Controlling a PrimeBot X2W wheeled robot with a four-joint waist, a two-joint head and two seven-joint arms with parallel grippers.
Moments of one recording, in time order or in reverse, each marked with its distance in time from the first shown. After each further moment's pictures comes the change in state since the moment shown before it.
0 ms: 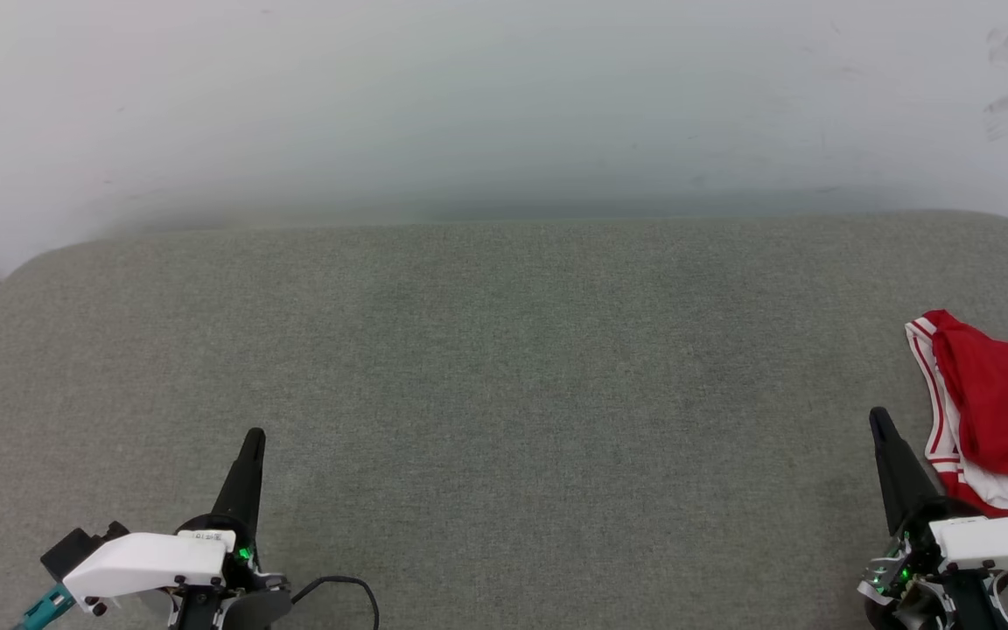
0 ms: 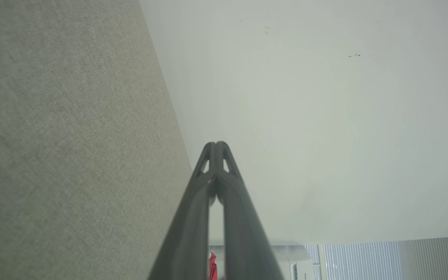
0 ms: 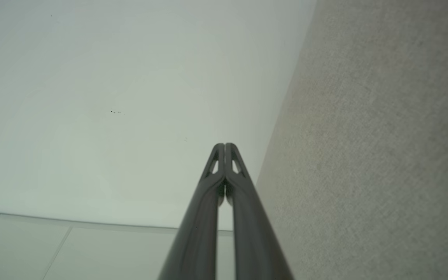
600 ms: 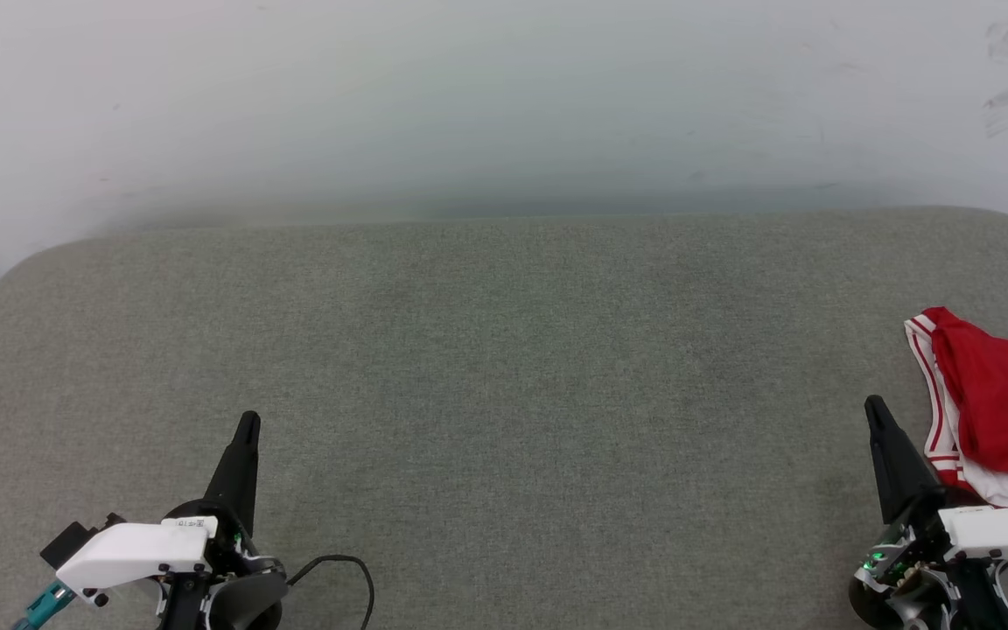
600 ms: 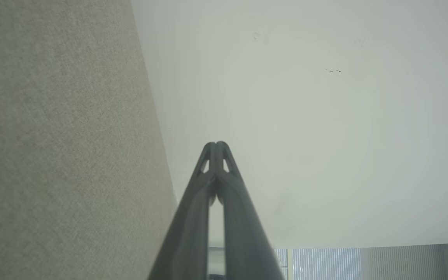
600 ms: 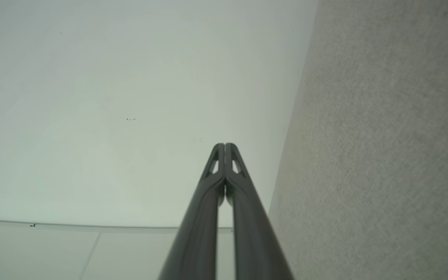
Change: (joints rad) left arm -0.031 -0.003 0.018 0.014 -0.124 -0.015 0.034; right arm -0.025 0.000 0.002 0.017 0.123 0.000 0.031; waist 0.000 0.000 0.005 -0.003
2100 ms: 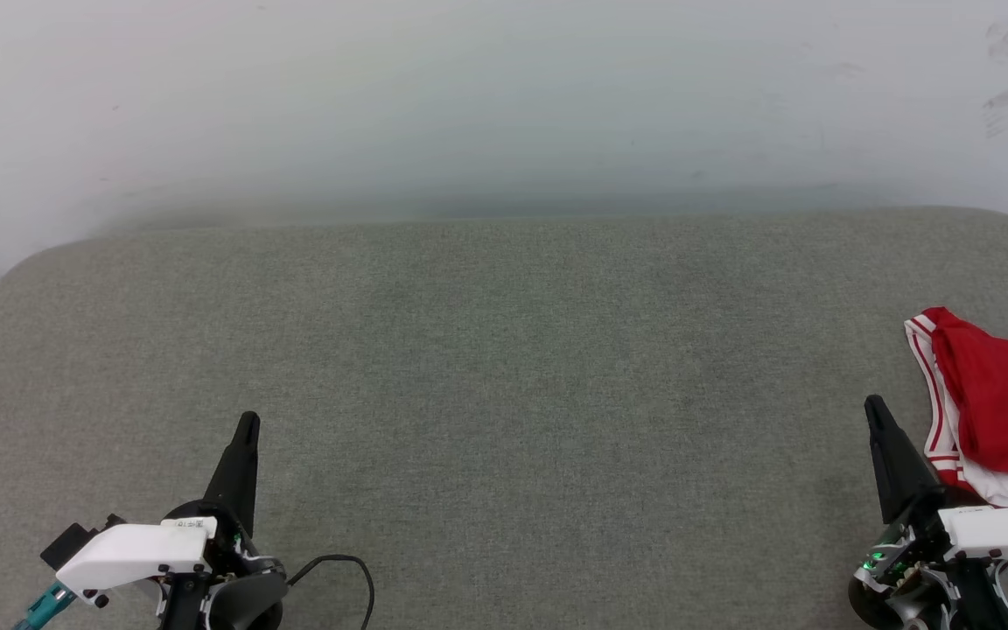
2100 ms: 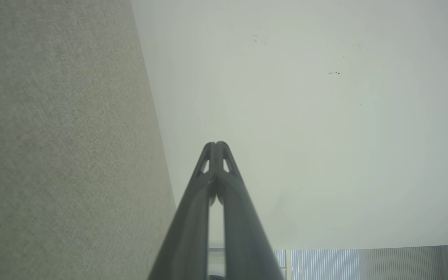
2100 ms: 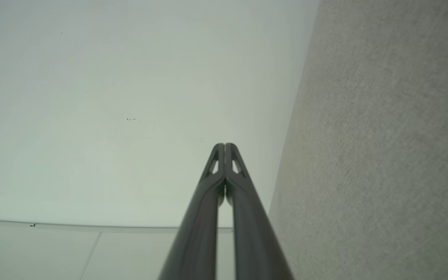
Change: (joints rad) left arm -0.001 -0.012 0.016 0.001 0.006 -0.001 0.010; right arm -0.001 0.000 0.001 0.000 0.000 0.000 0.000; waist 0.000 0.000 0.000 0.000
